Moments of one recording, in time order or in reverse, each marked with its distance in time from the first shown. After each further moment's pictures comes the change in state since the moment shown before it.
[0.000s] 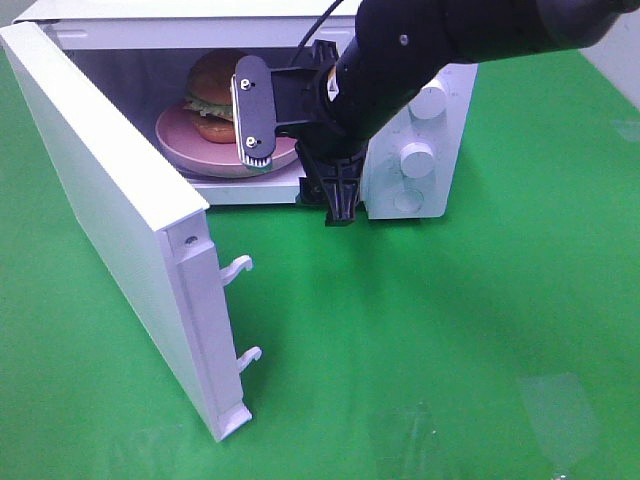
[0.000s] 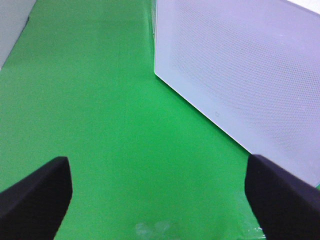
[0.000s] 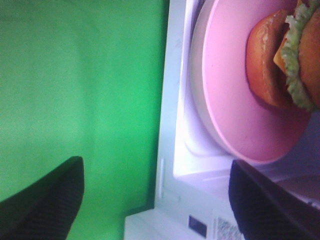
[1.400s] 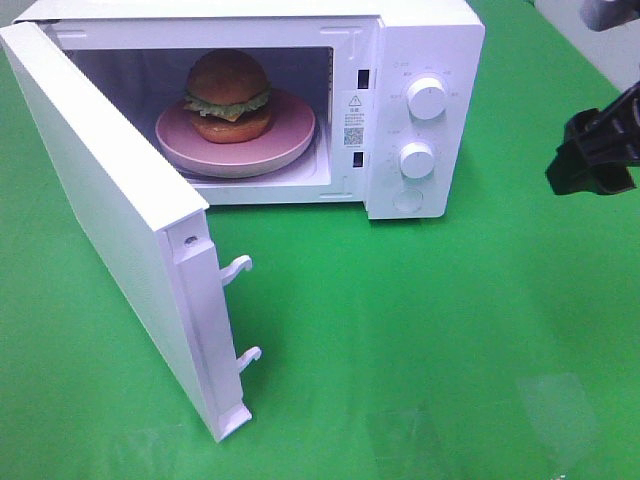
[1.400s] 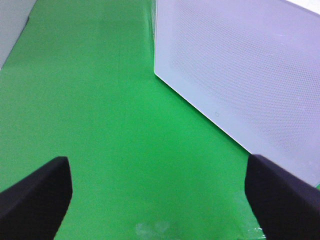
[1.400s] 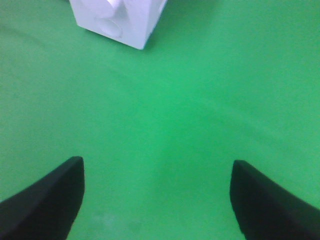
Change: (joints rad) left arm 0.000 0.000 0.000 0.000 0.000 0.000; right arm -0.407 -0.689 0.479 0.081 0.255 0.883
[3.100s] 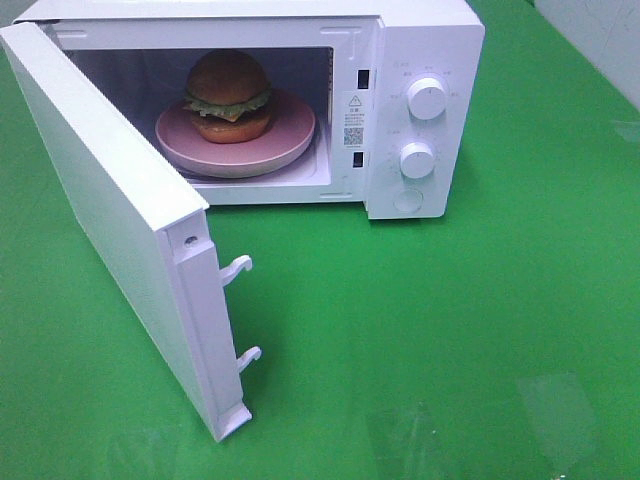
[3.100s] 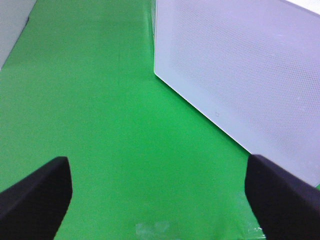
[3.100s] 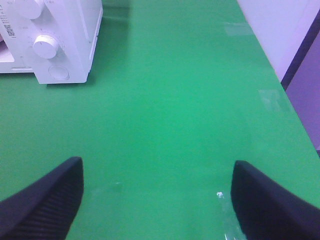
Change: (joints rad) left arm 0.000 0.000 0.000 0.000 0.000 0.000; right arm -0.206 -1.079 0.370 -0.007 0.253 0.167
